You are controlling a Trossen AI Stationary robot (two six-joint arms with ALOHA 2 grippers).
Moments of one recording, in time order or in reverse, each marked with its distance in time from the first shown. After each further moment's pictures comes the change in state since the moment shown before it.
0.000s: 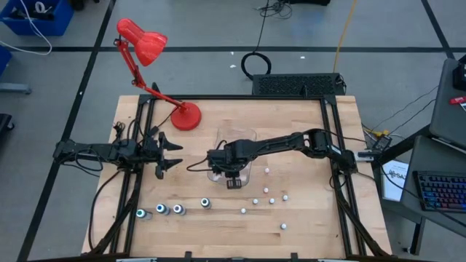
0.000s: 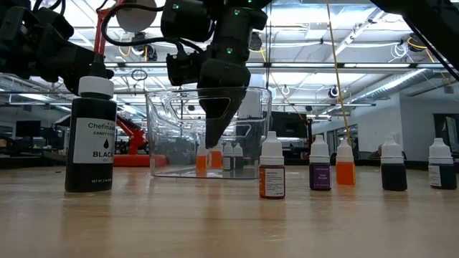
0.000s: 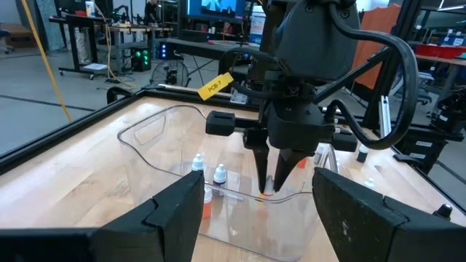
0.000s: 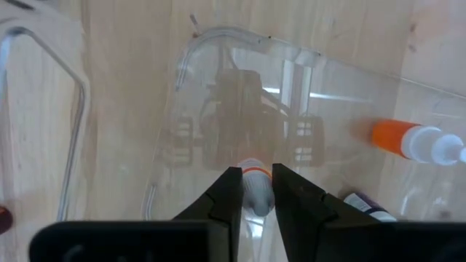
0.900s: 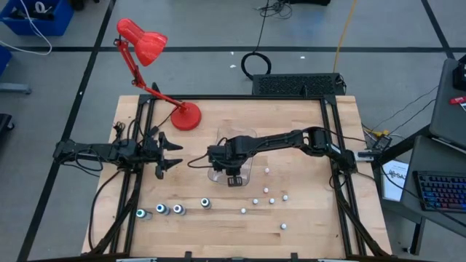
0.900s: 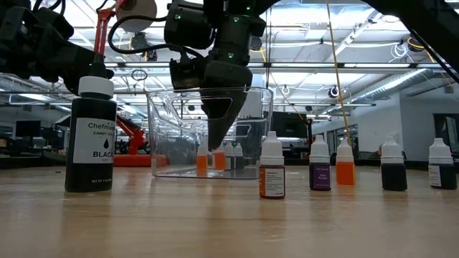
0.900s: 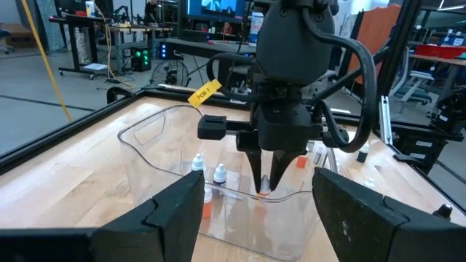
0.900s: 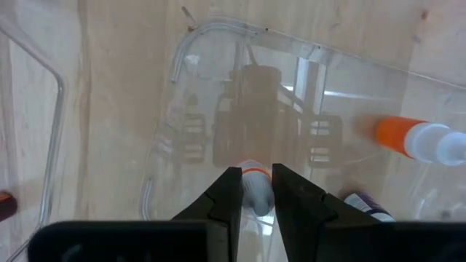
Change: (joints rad) left arm 0.000 0.000 0.000 0.000 0.000 0.000; right arm -0.031 0.001 -0.002 -0.017 -0.077 -0.028
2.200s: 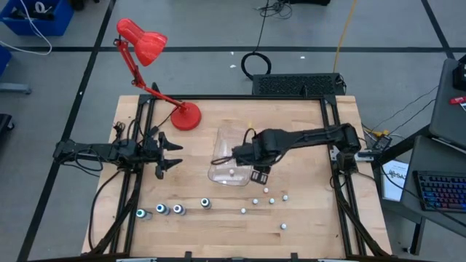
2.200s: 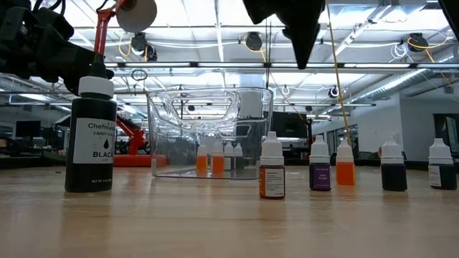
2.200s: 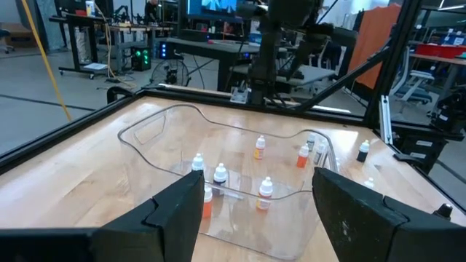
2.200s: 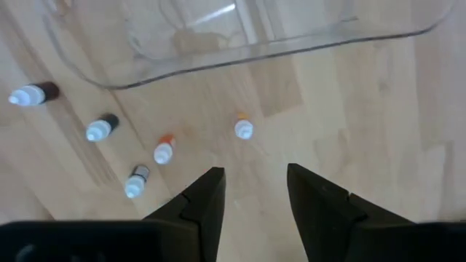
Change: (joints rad) left arm 0.000 0.000 0.000 0.000 0.000 0.000; right arm 0.104 -0.328 0.000 -0.583 0.192 0.548
